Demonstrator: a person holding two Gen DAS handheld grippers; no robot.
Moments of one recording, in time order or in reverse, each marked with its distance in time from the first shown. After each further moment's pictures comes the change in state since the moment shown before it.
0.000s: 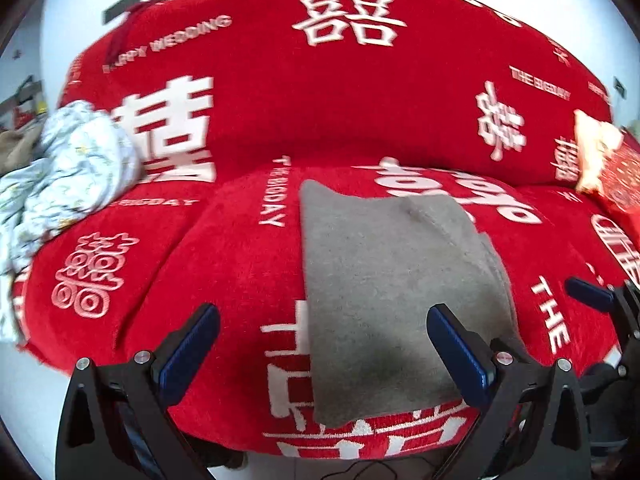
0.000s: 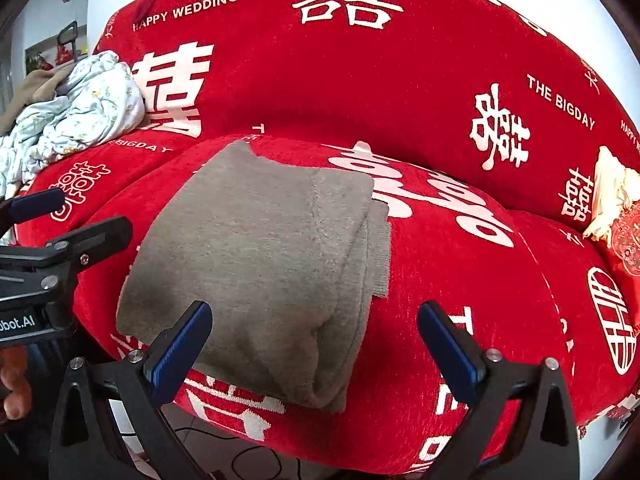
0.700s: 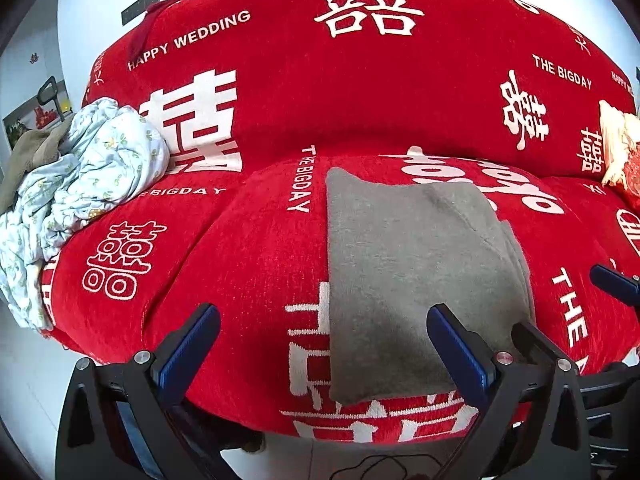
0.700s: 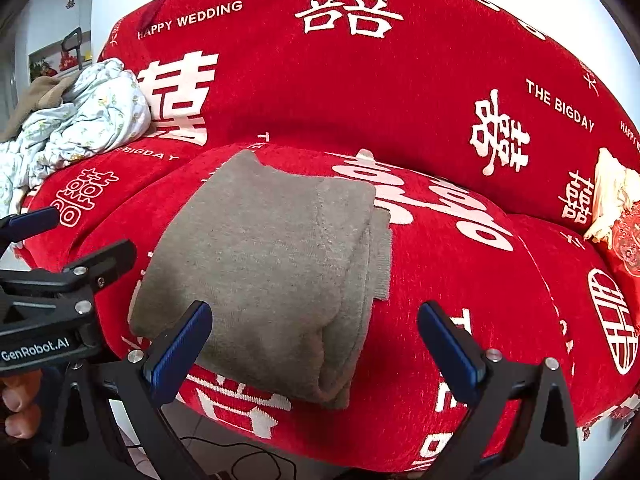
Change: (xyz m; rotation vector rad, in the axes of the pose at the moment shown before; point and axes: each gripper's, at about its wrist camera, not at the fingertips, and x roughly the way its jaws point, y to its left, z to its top) left arm -0.008 -0.006 -0.007 0.012 0.042 0.090; right arm -0.012 0.000 0.001 0.003 -0.023 0.016
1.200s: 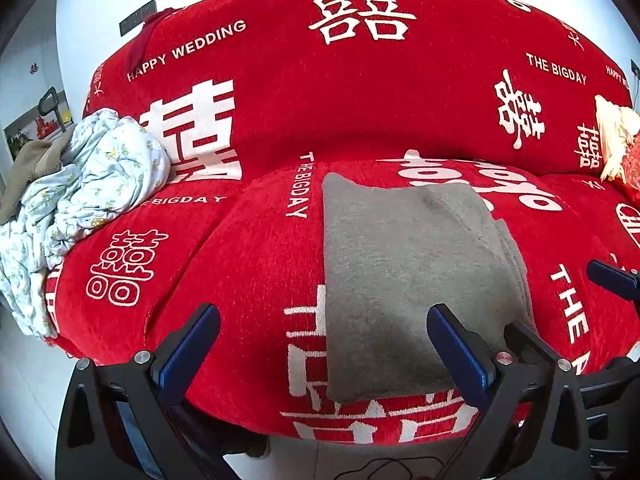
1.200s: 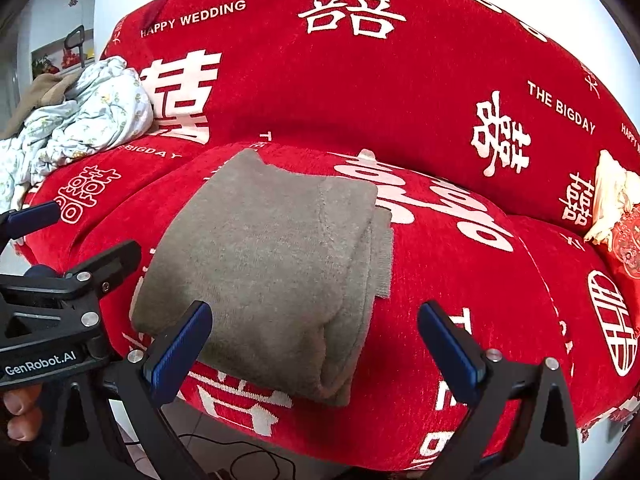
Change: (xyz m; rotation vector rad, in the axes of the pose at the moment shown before) left arm -0.007 -0.007 -0.003 0.021 -0.027 0.014; right arm -0.003 0.003 -0.002 -0.010 0.001 0.003
